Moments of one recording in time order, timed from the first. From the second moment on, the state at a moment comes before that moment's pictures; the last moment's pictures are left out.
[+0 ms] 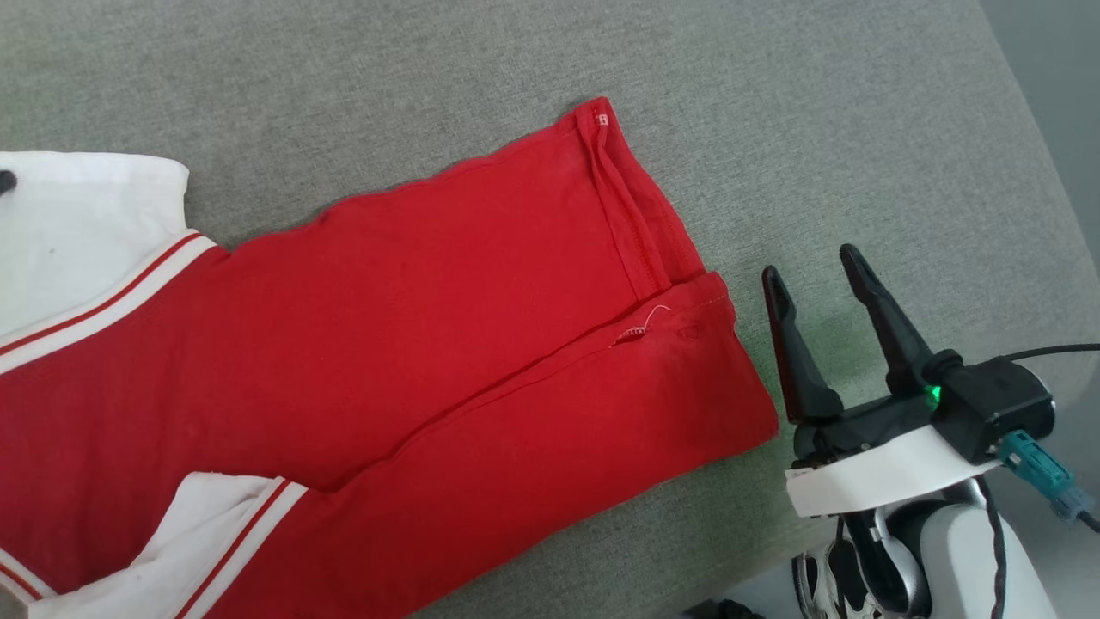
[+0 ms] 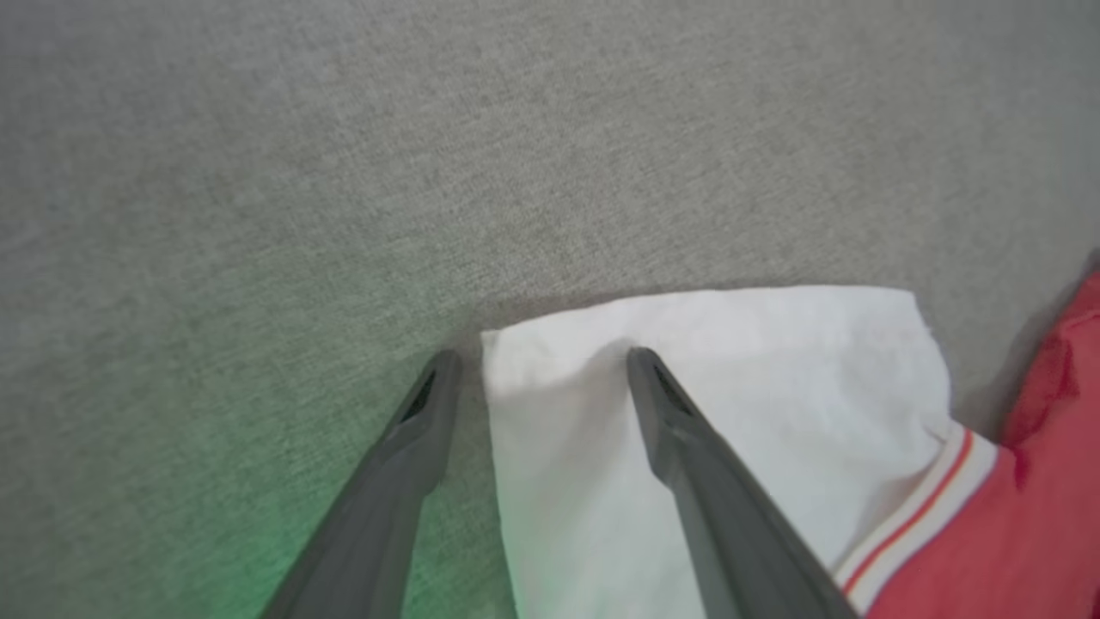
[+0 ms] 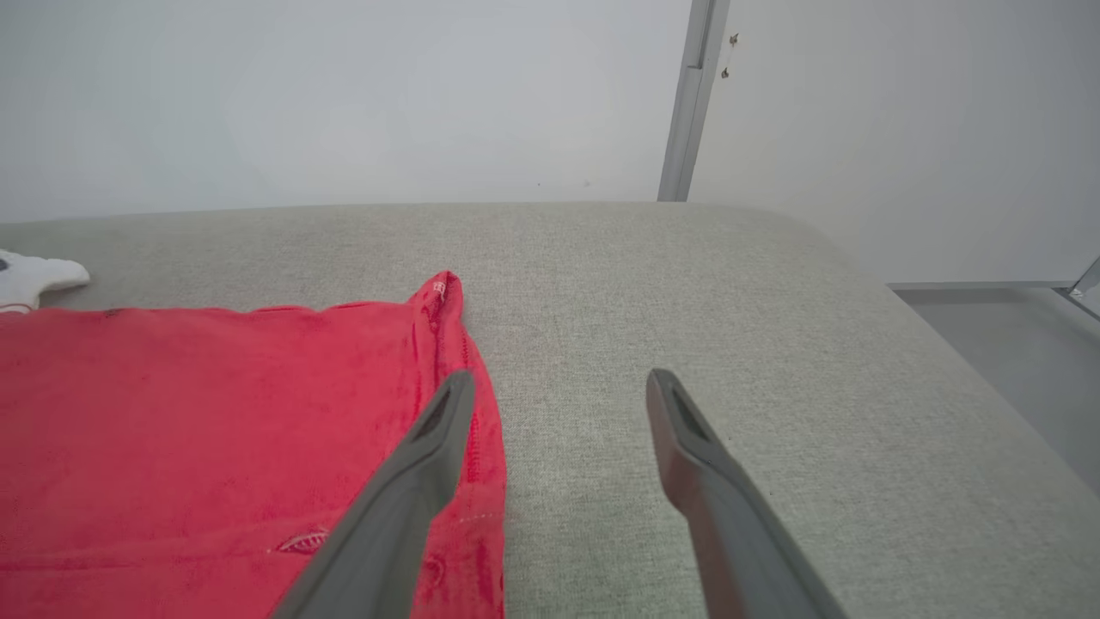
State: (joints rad) left arm -1.08 1.17 -1.01 0.45 -1.46 -0.13 0.48; right arm -0.16 -0.05 0.12 -0.08 0.18 0.13 -0.13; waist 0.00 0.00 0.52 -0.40
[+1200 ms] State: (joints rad) left arm -1.21 1.00 -1.18 0.25 -1.43 -0.13 0.24; right arm -0.78 -0.17 0.25 0.20 0.28 0.13 0.78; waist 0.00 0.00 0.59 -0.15
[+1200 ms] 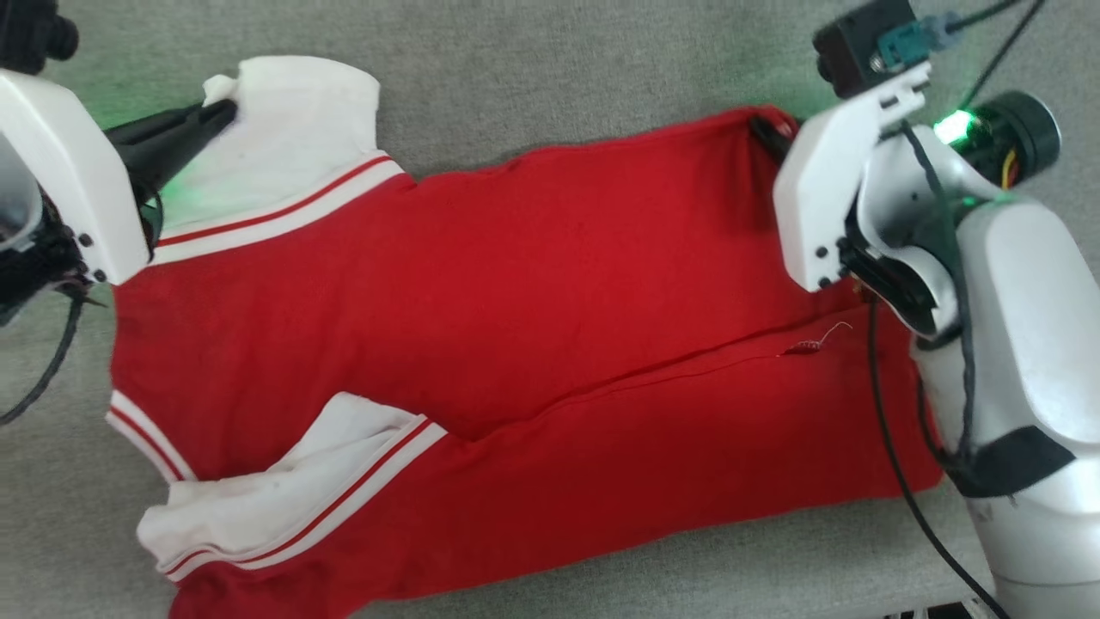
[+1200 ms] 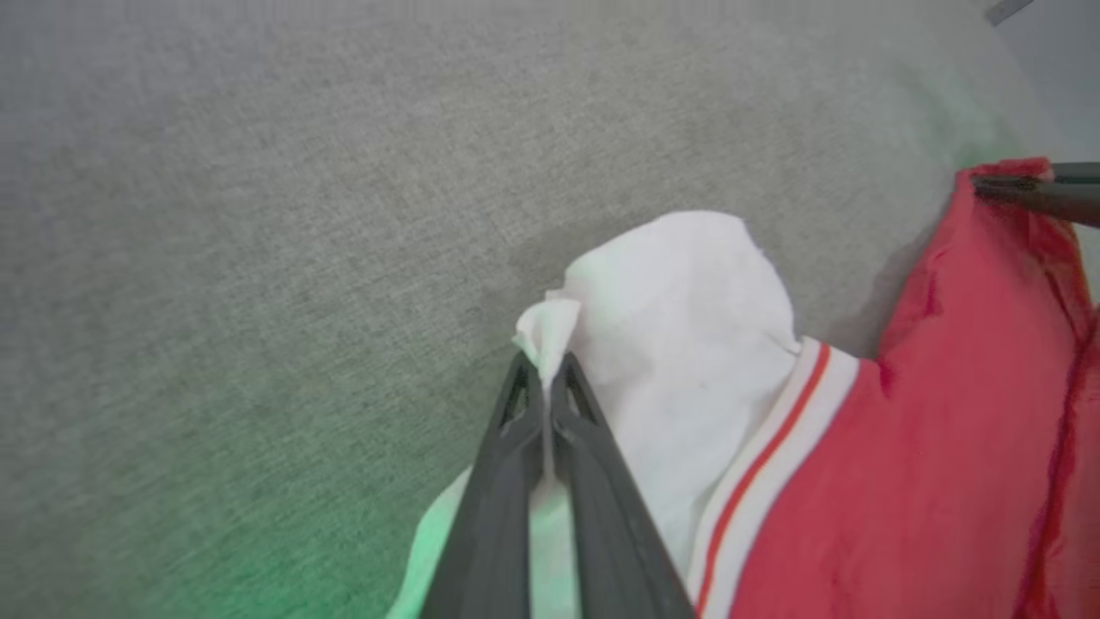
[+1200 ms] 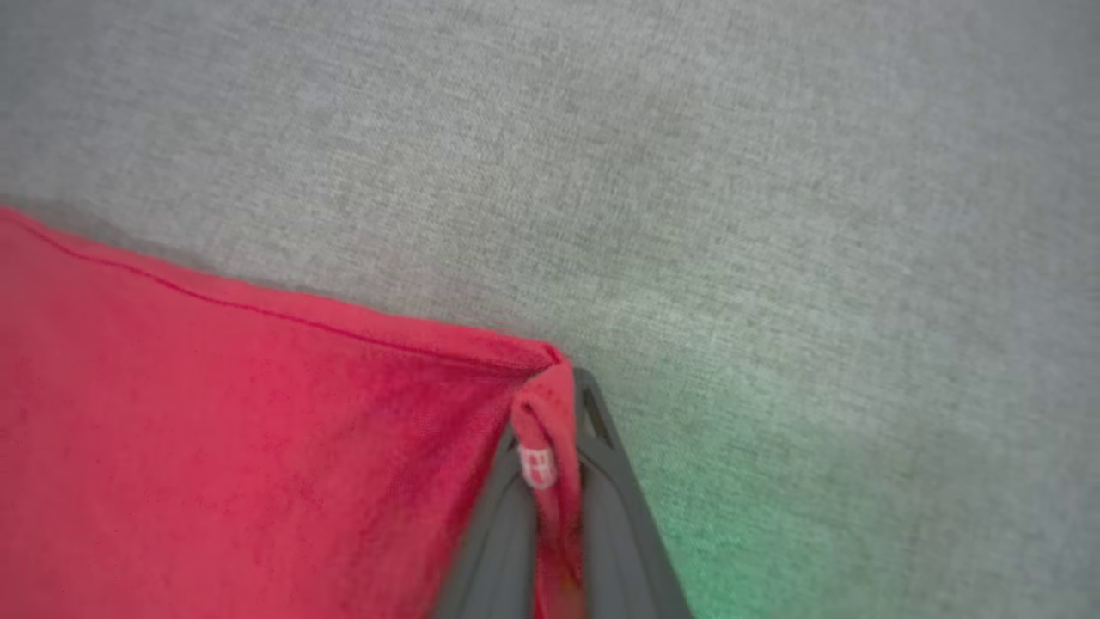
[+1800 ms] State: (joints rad) left arm -0.90 1.13 -1.25 -0.09 -1.51 -0.13 -0.18; right arm -0.35 -0.28 0.07 -0.11 0.34 0.13 0.71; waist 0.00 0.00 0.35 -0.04
